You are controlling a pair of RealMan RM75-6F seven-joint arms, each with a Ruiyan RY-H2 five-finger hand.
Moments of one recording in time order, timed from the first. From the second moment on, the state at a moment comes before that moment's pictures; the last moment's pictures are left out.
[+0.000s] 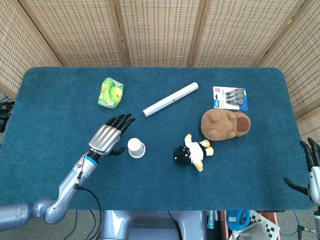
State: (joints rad) left arm -0.73 -1.38 -0.22 -1.79 1.07 1.02 0.48; right arm 0.01 -1.05 0.12 -1.67 -1.45 1.56 0.06
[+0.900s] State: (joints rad) left arm -0.72 -1.44 -0.15 -1.40 1.06 0.87 0.22; right arm 0.02 -1.07 0.11 -1.66 -1.43 1.52 0.03
